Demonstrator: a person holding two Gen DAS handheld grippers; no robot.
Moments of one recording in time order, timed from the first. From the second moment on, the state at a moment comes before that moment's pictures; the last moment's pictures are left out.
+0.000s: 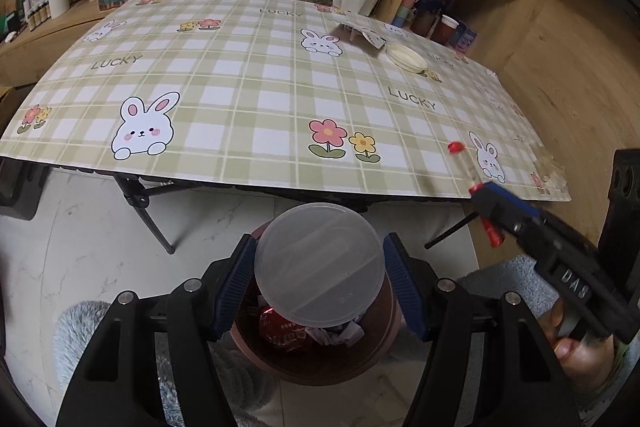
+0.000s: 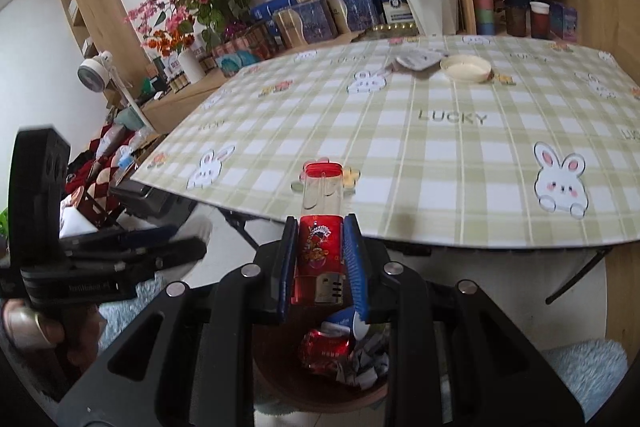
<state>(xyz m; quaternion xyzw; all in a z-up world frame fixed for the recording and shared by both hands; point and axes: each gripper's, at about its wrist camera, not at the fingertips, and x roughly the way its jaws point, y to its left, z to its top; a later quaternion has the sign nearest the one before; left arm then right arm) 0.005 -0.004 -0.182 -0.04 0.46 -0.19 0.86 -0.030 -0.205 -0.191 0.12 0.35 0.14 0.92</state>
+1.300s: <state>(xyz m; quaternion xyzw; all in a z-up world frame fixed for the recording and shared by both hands) -0.019 0.038 -0.169 -0.07 0.40 -0.05 0.91 -0.023 -0.172 -0.230 0.11 0.43 0.18 0.88</state>
